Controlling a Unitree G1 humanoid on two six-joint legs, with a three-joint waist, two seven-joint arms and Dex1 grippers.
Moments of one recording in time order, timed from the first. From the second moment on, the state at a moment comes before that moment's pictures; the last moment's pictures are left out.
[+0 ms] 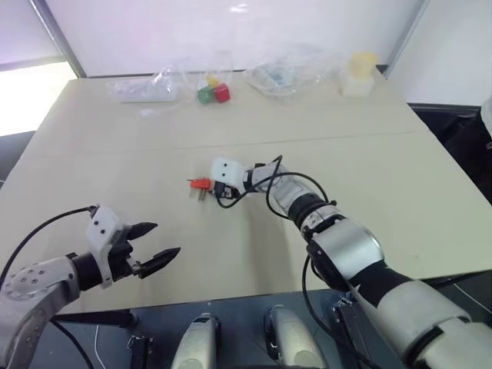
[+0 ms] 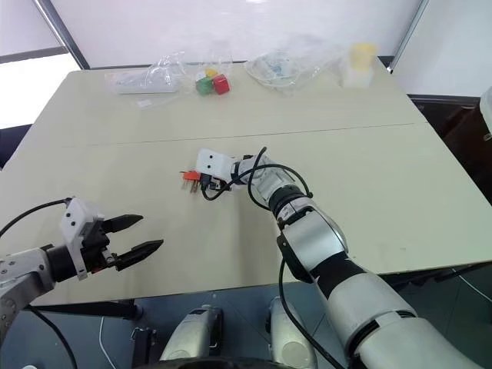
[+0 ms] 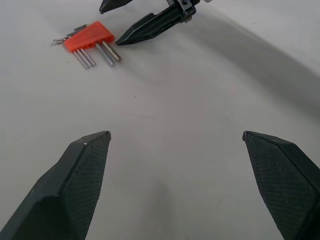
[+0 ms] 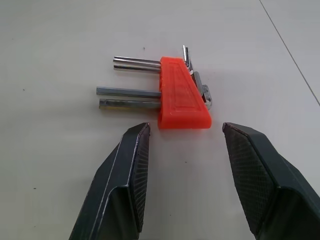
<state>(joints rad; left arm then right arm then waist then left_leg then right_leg) 0.26 0.78 0.38 -0.60 -0.66 0.69 -0.75 -1.21 0.01 0.27 1.34 -0.35 -0.29 0.70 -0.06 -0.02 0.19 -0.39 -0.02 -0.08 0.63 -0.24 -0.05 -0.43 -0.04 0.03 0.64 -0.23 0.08</state>
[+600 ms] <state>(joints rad) 0.26 0.78 0.38 -0.60 -0.64 0.69 -0.75 -1.19 0.04 0.21 1.34 -0.32 -0.27 0.67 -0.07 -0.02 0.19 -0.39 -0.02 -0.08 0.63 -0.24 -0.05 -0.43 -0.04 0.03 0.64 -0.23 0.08</state>
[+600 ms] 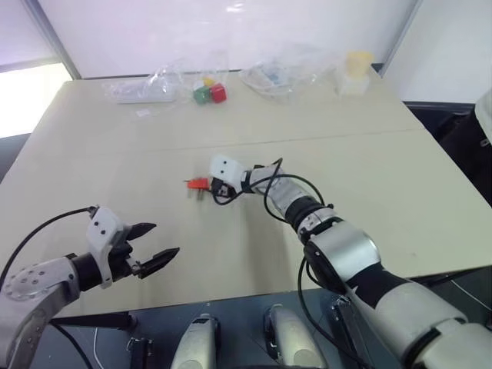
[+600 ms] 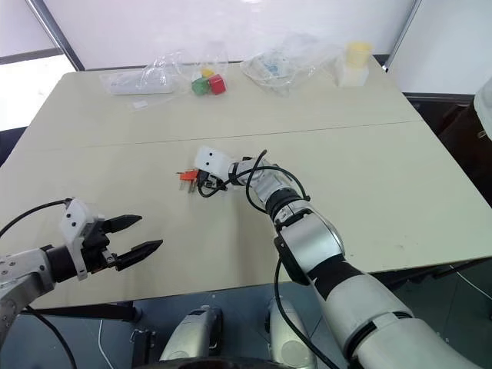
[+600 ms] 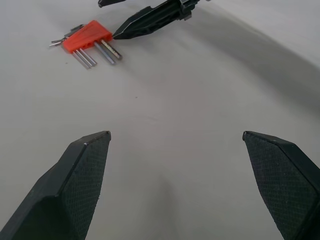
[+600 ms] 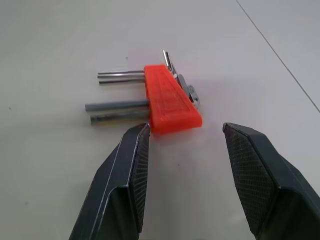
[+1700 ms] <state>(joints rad) 0.24 0.77 0.35 -0.60 -0.63 0.68 -0.75 -1.20 0.05 0.19 1.34 -0.29 -0.28 0.70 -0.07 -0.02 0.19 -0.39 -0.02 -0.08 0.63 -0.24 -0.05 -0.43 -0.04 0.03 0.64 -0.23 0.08</state>
